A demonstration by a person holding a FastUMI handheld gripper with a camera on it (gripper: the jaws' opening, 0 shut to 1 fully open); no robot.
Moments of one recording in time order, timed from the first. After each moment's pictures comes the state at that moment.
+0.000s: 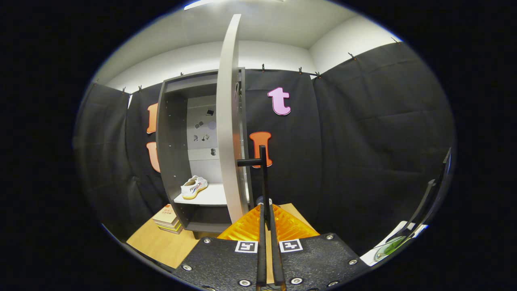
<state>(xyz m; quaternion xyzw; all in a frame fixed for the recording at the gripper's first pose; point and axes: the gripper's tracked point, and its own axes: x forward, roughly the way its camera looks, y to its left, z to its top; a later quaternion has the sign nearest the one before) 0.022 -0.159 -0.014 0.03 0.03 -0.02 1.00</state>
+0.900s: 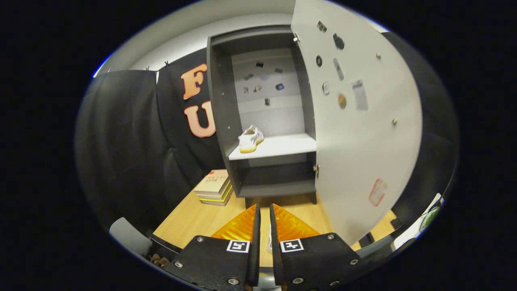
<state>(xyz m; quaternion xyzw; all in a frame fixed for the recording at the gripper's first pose) 0.022 0.074 -0.179 0.07 0.19 0.13 0.97</state>
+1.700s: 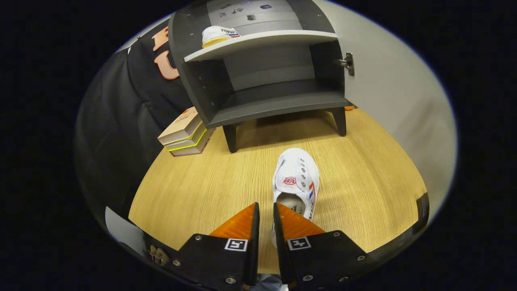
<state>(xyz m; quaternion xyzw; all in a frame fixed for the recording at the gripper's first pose) 0.101 0.122 -0.424 0.09 0.38 0.12 0.91</state>
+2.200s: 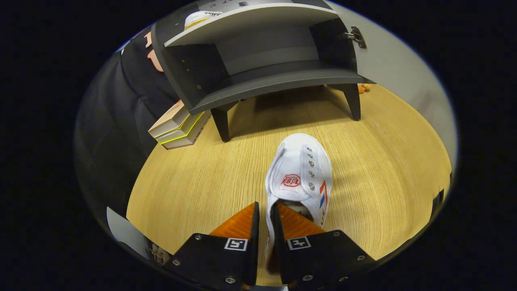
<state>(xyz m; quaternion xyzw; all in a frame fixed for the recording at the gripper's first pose) 0.127 0.134 -0.473 0.09 0.41 0.15 0.89</state>
